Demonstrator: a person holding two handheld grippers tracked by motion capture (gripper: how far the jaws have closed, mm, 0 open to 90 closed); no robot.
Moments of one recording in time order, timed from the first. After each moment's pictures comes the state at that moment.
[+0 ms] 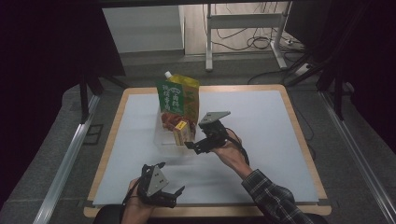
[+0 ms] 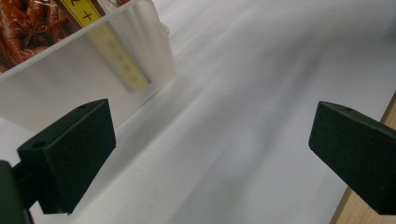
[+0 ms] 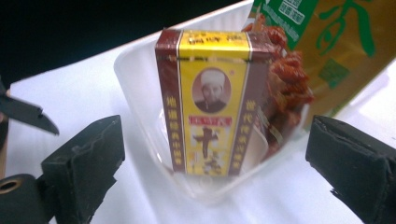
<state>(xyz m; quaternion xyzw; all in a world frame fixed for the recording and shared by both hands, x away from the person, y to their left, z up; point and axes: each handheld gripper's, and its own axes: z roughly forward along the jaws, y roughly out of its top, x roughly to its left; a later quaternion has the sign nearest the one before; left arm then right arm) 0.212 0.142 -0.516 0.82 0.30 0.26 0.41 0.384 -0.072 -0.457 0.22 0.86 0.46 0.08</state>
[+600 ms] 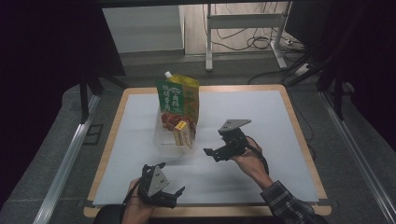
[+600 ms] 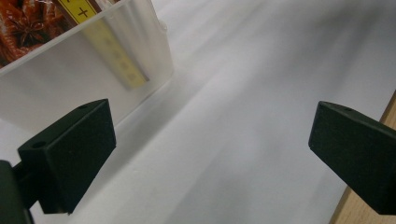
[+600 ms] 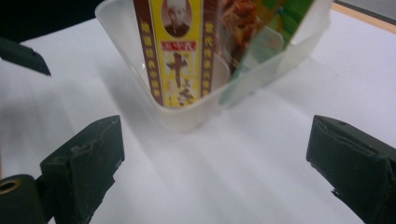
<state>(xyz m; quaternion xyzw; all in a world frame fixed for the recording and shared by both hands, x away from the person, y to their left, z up) 0.213 0.141 -0.517 0.83 0.30 0.26 0.40 0.363 -0.131 -0.460 0.25 0.86 0.43 0.10</state>
